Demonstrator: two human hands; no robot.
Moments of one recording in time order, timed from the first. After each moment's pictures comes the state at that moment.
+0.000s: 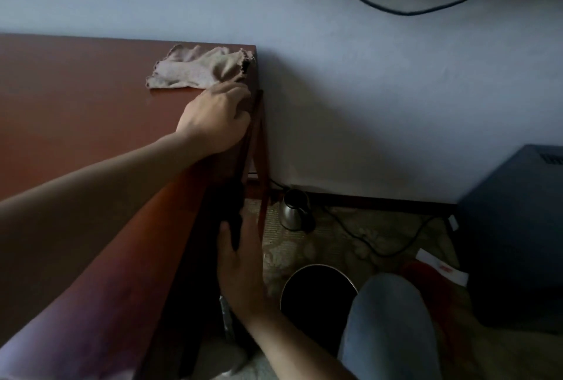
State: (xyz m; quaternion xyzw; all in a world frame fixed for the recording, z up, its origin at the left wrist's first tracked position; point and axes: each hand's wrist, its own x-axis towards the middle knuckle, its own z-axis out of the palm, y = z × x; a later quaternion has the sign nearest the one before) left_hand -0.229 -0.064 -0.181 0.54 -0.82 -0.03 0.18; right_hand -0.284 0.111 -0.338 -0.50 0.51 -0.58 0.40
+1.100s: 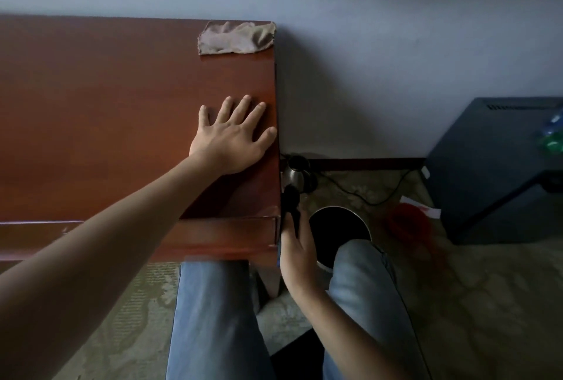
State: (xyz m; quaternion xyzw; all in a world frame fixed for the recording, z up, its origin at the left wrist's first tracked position) left_hand -0.122 0.090 -0.195 0.54 -0.84 -0.04 0.02; right_hand -0.219 0.265 -0.309 -0.35 0.62 -0.58 0.39
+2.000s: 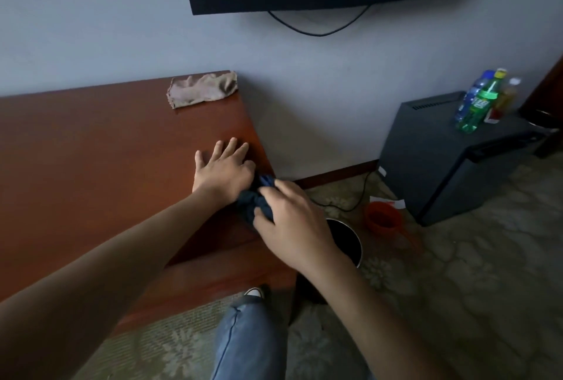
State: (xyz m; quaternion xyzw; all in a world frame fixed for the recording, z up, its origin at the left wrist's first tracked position) left_hand -0.107 0.080 -0.188 0.47 -0.88 -0.10 0.01; right_hand -0.195 0.245 -0.199 -0.61 0.73 -0.29 0.02
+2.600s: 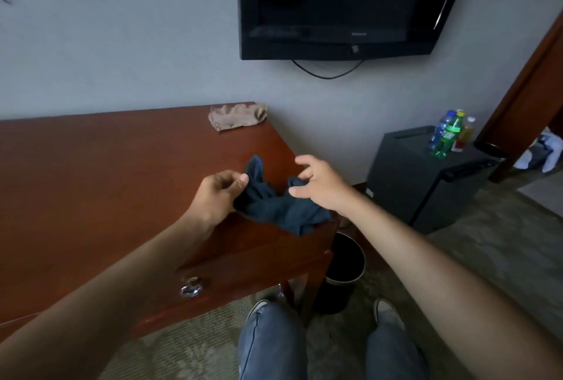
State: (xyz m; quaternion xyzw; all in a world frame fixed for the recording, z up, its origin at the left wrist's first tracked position) left_hand 0.049 0.106 -0.160 0.34 -0.65 -0.59 0.34; right_hand -0.150 0.215 -0.118 -0.49 0.76 -0.35 0.24
